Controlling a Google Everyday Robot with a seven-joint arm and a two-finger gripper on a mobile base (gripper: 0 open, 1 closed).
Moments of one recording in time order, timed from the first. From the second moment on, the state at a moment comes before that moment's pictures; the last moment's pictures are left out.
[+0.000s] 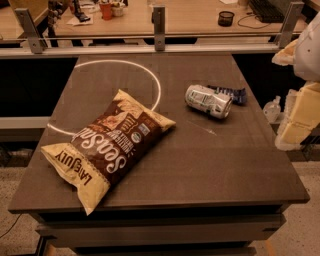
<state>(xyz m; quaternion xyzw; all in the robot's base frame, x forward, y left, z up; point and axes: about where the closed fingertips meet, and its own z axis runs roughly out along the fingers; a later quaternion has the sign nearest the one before) 0.438 -0.217 0.977 -0.60 0.78 -0.03 0.16</state>
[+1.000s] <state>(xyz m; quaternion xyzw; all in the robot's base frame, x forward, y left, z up) 0.478 -0.200 0.987 -0.52 0.83 -0.02 0.19</state>
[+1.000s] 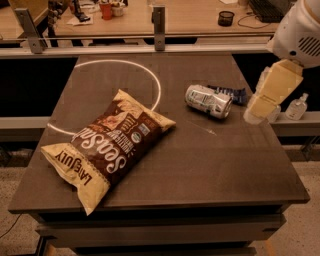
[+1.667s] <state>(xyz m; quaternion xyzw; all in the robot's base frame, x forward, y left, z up) 0.541 -0.160 0.976 -0.48 0.86 -0.01 0.19</state>
